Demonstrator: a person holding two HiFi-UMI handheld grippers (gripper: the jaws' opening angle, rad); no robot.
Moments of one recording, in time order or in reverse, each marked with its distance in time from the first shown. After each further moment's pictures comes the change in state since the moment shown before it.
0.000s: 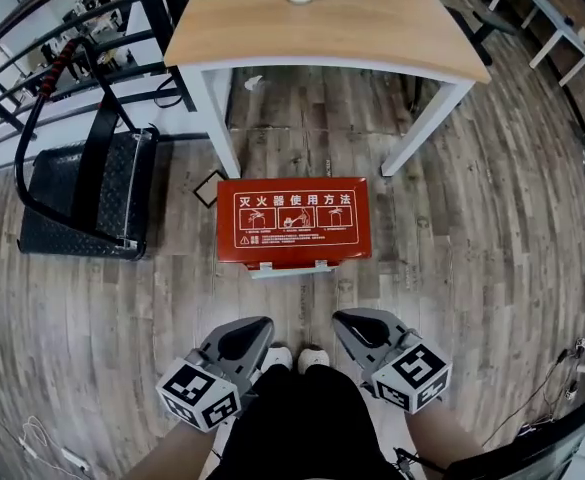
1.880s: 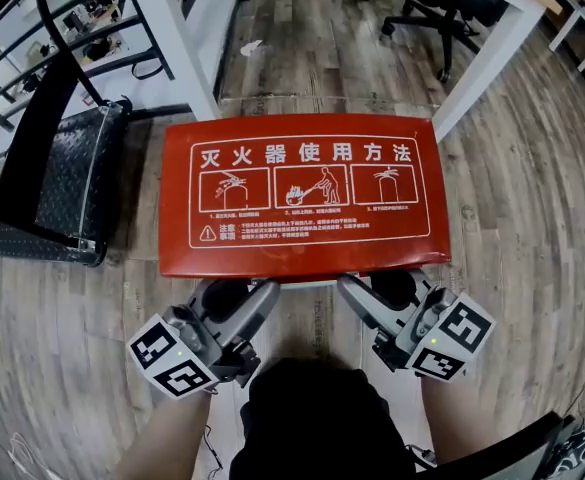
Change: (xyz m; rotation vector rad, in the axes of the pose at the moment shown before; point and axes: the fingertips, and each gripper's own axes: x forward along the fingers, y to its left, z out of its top) left arm 0.139 0.174 -0.098 -0.077 -0.350 -0.247; right arm 0.166 -0.144 -0.107 0.064 -0.372 0.157
